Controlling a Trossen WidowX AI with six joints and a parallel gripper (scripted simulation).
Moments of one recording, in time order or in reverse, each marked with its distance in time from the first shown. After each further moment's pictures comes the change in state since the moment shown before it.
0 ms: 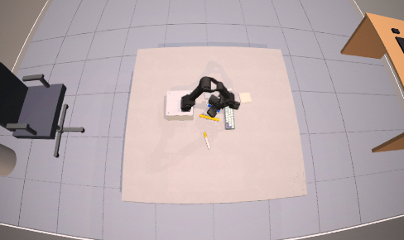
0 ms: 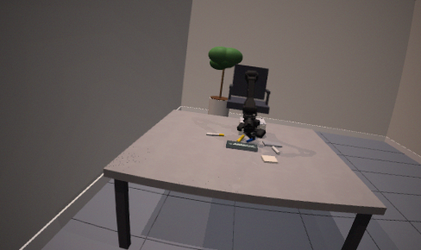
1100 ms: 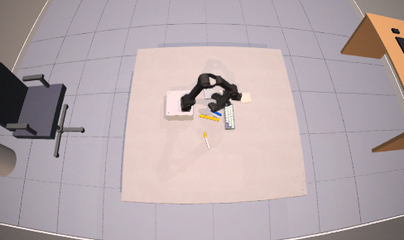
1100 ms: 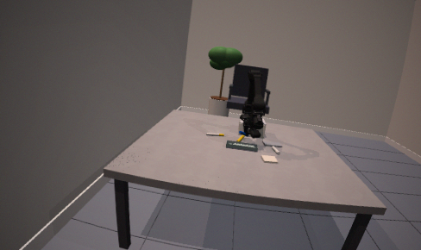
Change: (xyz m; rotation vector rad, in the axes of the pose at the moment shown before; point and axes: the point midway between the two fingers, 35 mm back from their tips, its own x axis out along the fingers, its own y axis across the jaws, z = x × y) arm -0.042 0.021 -0.012 0.489 0.349 0.363
